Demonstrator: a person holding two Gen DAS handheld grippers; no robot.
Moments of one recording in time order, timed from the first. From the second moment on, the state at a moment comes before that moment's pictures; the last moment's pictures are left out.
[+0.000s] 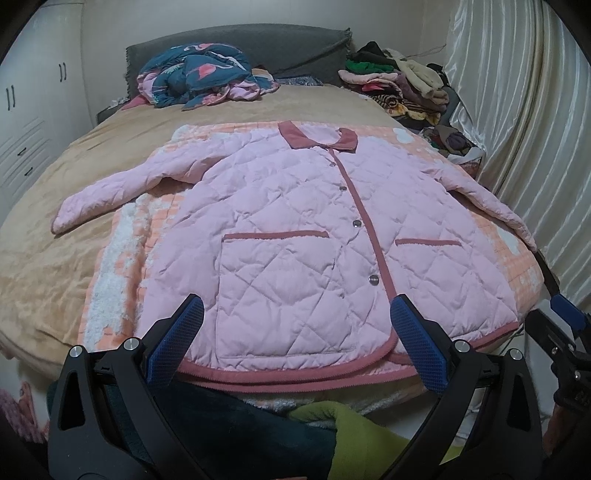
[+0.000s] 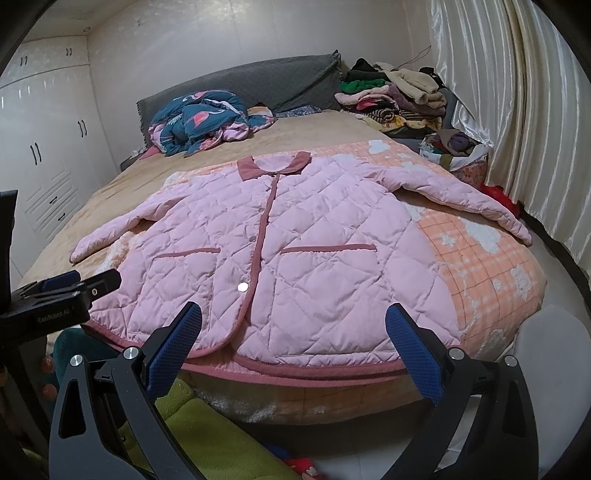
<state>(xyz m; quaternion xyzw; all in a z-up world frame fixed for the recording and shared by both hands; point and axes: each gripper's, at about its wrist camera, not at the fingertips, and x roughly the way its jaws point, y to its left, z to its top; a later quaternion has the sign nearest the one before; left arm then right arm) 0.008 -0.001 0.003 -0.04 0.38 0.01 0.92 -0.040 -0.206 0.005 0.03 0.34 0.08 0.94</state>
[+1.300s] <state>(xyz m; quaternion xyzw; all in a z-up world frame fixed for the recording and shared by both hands) 0.161 -0.047 0.029 -0.01 0.39 -0.01 0.92 0.102 -0.290 0.020 0.10 0.33 0.02 0.94</state>
